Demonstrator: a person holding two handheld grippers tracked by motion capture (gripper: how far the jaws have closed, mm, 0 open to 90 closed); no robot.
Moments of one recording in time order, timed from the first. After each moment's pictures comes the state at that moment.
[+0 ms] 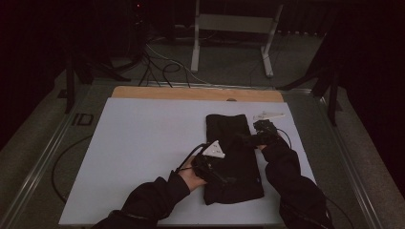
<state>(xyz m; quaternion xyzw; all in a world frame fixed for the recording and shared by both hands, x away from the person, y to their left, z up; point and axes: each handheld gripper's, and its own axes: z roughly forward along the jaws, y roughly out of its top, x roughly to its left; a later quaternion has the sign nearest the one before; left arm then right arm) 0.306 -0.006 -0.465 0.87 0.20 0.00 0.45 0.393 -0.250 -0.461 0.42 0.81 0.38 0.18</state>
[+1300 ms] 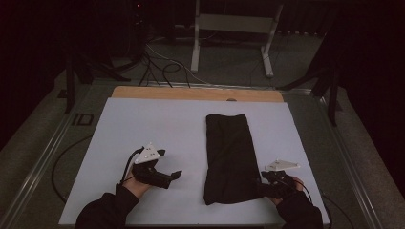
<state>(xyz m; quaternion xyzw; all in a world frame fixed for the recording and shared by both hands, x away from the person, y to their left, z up) 0.284 0.145 -0.482 0.81 0.32 0.10 0.48 0.245 -0.267 -0.480 0.45 0.83 0.30 0.16</state>
